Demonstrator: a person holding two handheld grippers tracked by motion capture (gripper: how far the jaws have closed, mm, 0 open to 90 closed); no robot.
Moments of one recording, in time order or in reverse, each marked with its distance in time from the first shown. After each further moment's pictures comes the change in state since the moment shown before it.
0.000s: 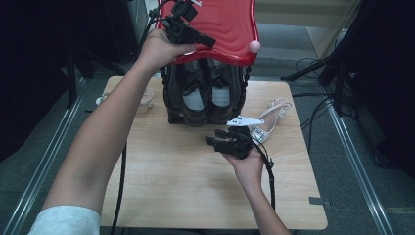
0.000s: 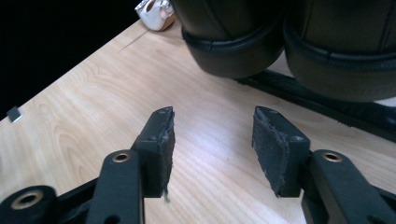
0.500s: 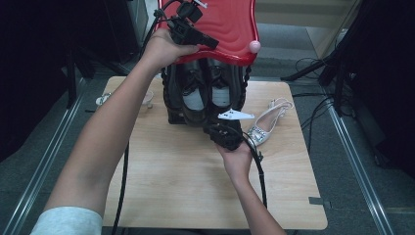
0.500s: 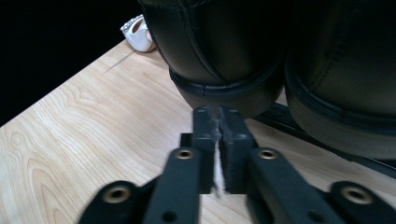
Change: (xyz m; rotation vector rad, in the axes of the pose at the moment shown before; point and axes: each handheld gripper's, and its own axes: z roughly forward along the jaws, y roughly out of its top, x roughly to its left) left arm -0.002 0.002 0.005 0.015 0.011 0.004; right arm 0.005 0.015 0.027 -0.052 -0.056 -0.001
